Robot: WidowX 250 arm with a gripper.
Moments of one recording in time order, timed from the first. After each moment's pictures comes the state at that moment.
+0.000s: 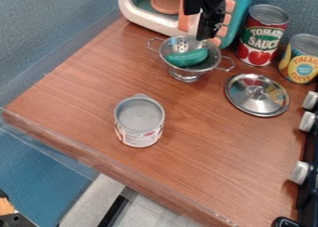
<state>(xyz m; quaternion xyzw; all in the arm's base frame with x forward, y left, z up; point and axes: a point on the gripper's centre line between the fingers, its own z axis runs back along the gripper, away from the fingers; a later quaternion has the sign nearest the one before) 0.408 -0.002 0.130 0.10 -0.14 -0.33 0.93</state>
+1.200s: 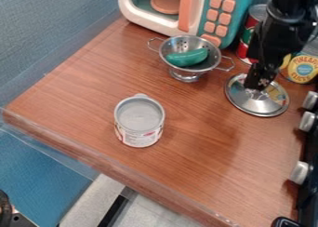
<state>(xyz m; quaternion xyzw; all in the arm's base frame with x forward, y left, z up) 0.393 -0.110 0.094 0.11 -0.10 -0.56 0.82</state>
